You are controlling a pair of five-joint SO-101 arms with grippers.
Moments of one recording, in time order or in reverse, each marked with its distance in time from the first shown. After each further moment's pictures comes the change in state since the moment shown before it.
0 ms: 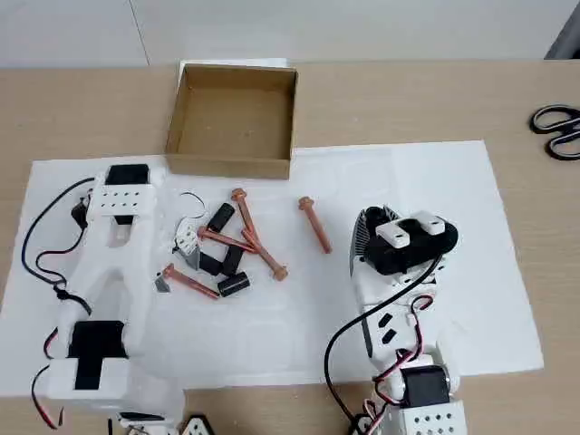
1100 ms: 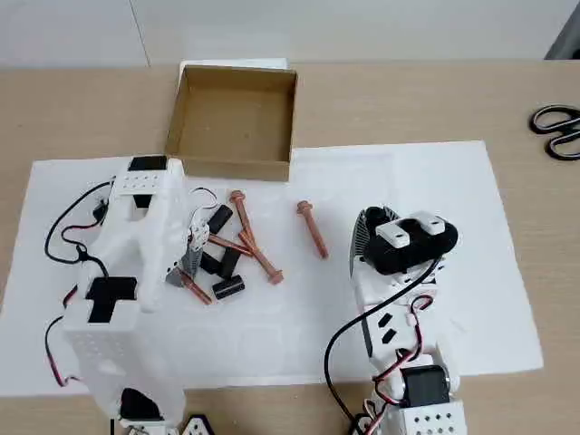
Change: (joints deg) left arm 0.5 19.1 -12.2 -1.9 4.1; right arm 0.0 0.0 0.0 0.0 0.0
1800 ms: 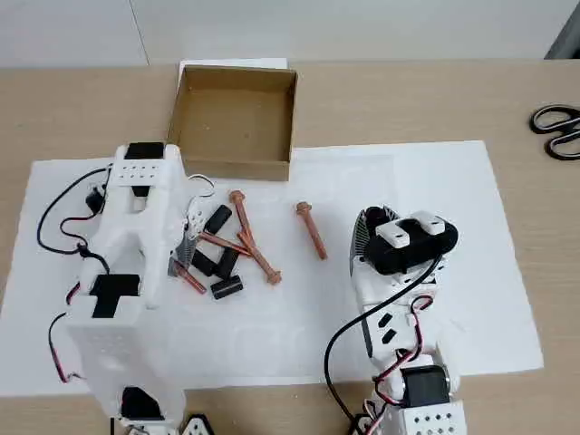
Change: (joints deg) left arm 1.2 0.4 -7.3 5.9 1.0; right arm 0.0 0.0 0.0 0.0 0.0
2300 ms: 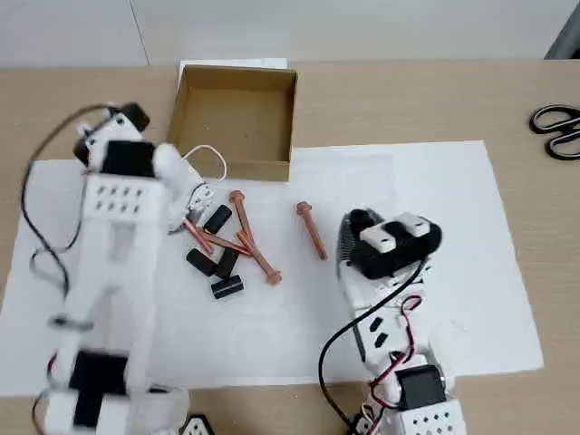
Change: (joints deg) left arm 7.0 -33.8 0.0 0.6 -6.6; right arm -6.2 0.0 0.0 0.0 0.0
